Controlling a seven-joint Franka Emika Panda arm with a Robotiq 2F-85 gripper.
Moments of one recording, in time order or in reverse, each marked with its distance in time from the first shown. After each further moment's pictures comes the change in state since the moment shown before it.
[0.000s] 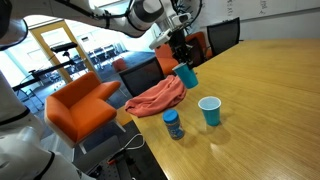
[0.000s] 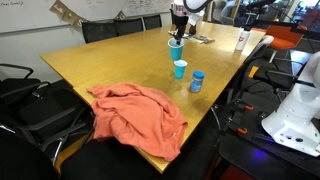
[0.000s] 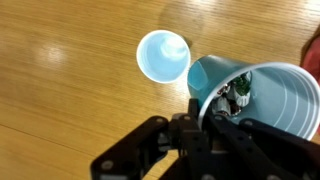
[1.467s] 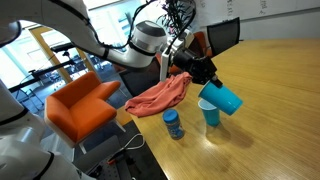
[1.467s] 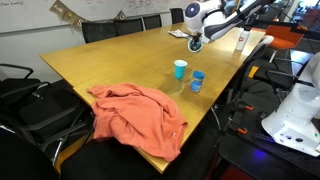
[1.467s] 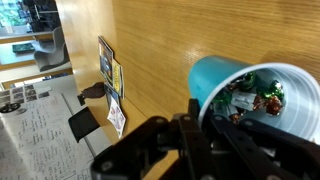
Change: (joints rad) arm -0.048 -0.046 -0.056 -0.285 -0.890 0.057 0.565
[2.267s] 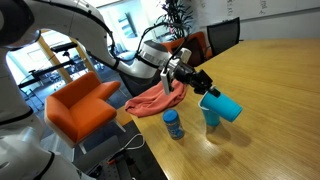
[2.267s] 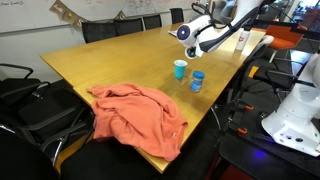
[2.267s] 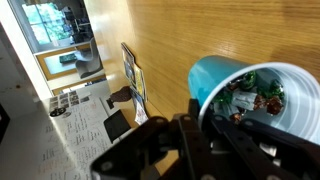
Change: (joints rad) arm 0.038 0.131 0.046 0.011 -0.150 -0.139 0.322
